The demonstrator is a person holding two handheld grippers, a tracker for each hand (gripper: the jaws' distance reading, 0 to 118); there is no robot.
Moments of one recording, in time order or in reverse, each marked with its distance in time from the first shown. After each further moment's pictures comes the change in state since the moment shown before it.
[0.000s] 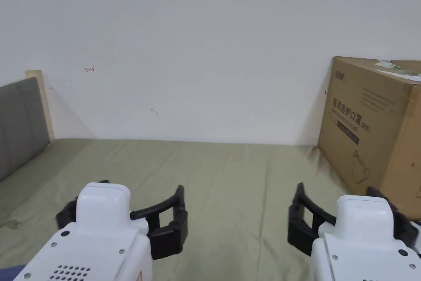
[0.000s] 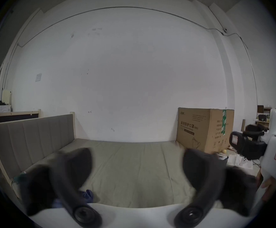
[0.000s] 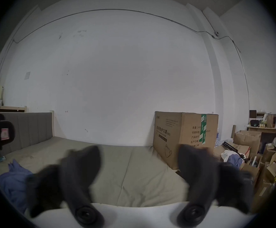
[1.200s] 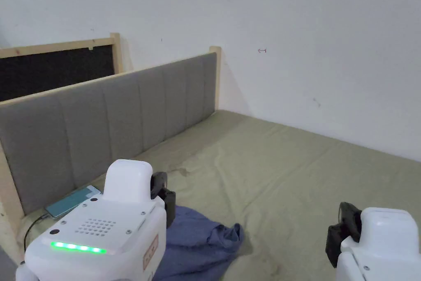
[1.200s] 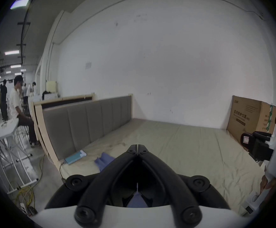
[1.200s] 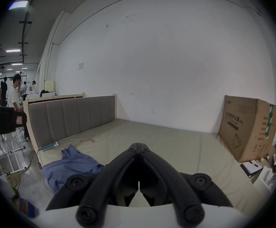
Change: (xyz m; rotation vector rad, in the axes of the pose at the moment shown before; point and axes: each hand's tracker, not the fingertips) left arm -0.164 -0.007 0.072 -0.218 0.502 0.085; right arm -0.169 -0.016 -0.014 -0.197 0.606 -0.024
